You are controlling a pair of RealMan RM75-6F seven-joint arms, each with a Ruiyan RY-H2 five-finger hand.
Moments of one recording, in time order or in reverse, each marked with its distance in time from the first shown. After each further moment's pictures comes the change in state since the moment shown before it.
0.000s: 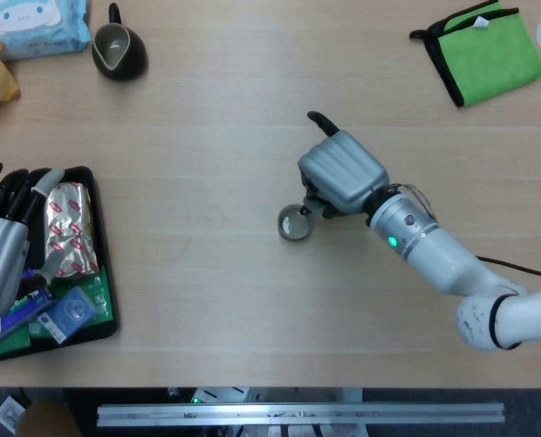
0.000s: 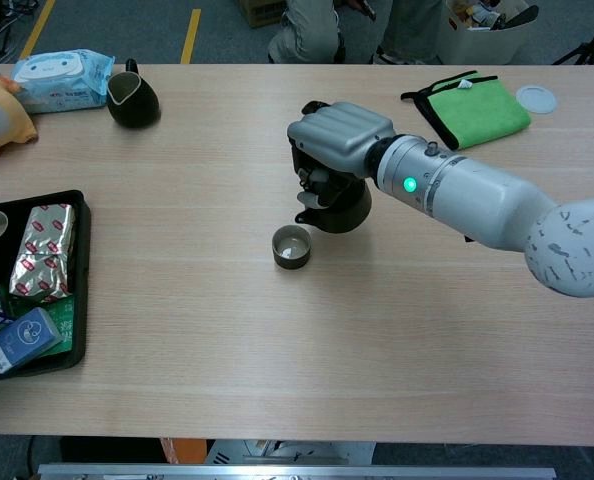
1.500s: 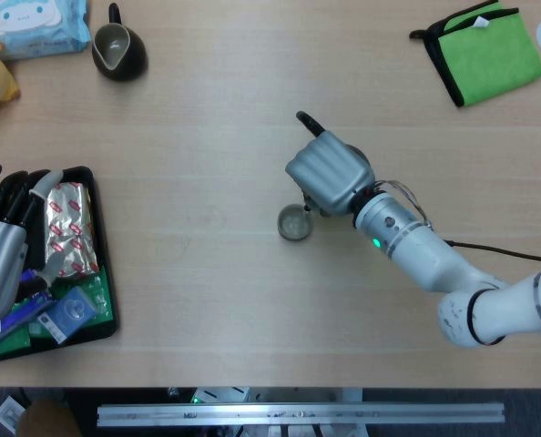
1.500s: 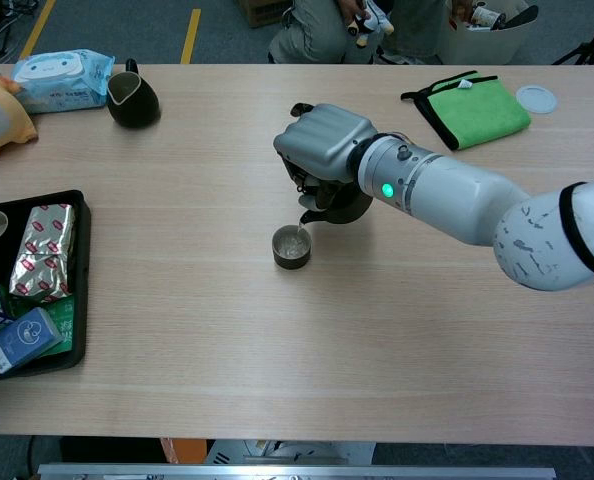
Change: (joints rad) left arm 0.053 -0.008 -0.047 0.010 0.041 -0.023 -0.029; right arm 0.154 -0.014 -0.089 0.007 0.132 0.063 -0.163
